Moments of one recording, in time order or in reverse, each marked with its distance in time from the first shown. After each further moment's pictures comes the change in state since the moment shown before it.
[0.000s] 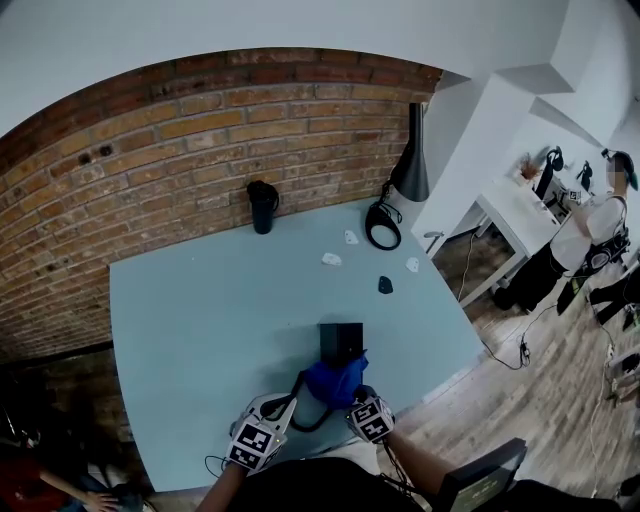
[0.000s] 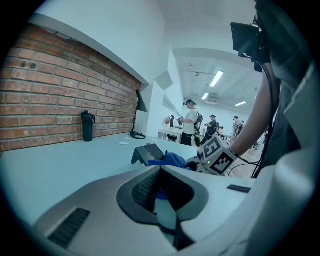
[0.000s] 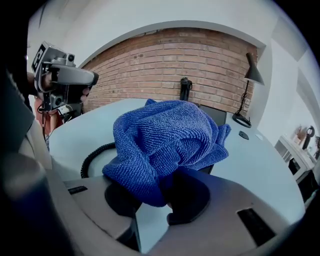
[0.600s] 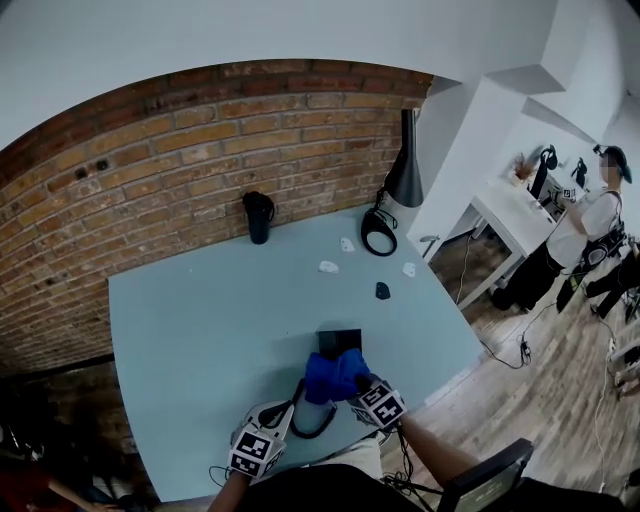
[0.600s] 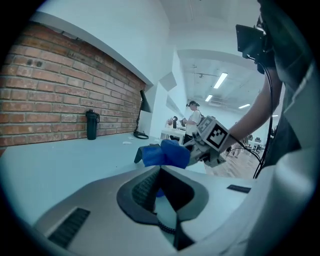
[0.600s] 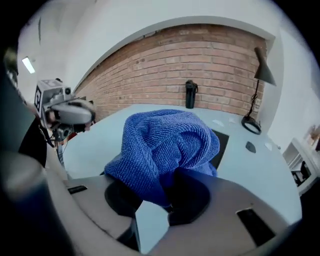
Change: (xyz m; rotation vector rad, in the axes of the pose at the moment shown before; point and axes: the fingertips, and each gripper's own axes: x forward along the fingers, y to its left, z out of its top) left arm -0.004 0.009 -0.003 -0.036 -0.014 0.030; right arm -0.014 -0.018 0.060 0.003 0.013 0.124
